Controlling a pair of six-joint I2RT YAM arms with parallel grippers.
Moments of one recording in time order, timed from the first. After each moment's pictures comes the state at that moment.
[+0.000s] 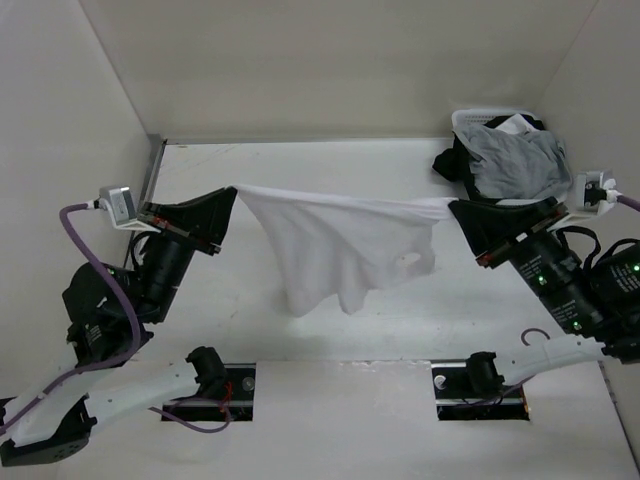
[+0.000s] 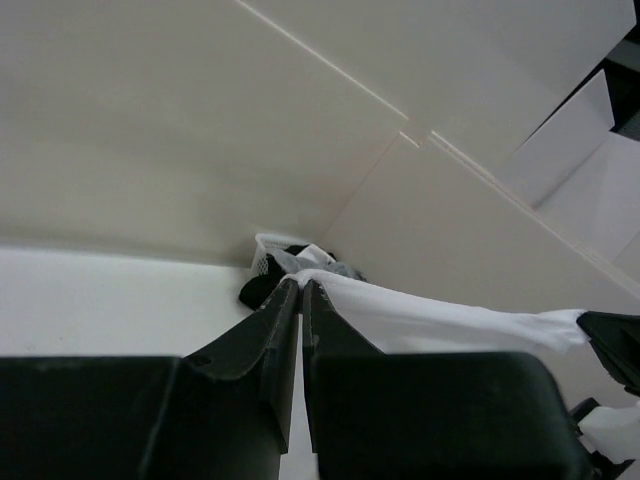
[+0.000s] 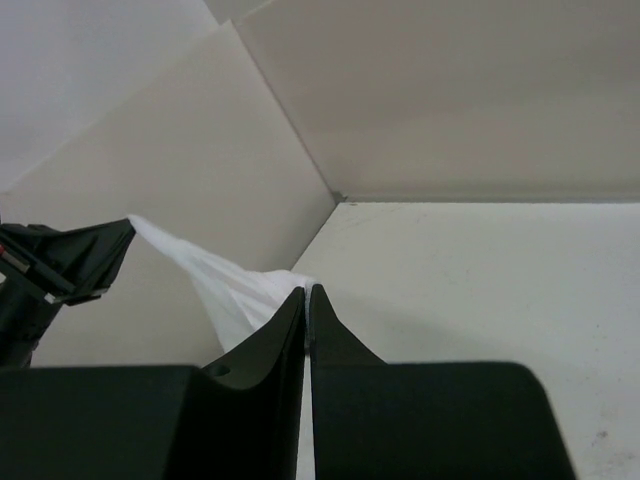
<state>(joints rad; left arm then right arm) -0.98 0.58 1.13 -0.15 -0.53 -0.44 1.65 0.76 1.42 -0.25 1.10 0.12</state>
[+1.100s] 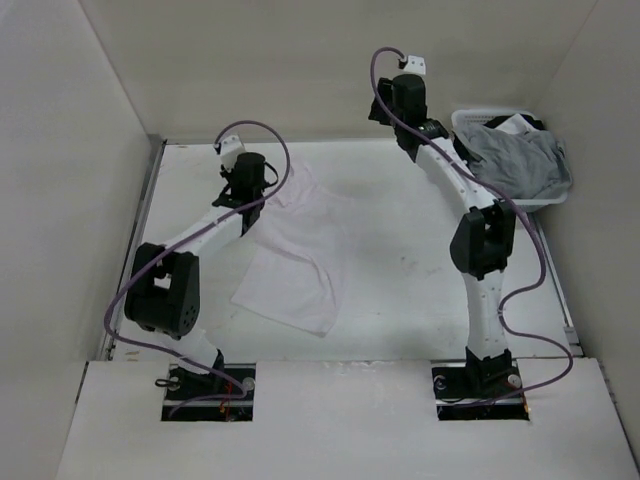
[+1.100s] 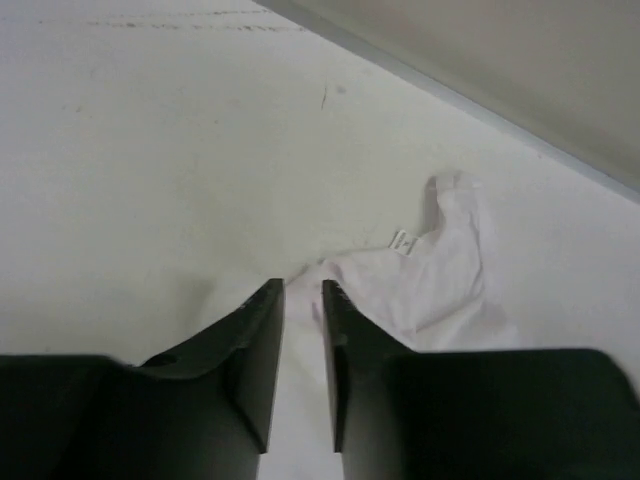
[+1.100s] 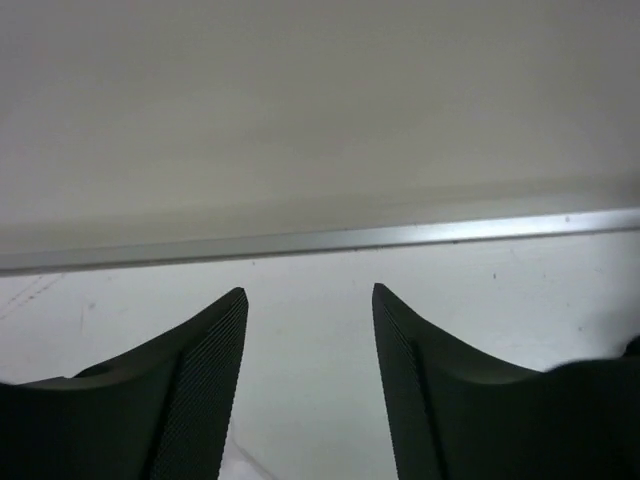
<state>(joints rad) -0.35 1.61 1.07 0.11 -0.57 -0.52 0.35 2.25 2.26 -0.25 0.24 0.31</state>
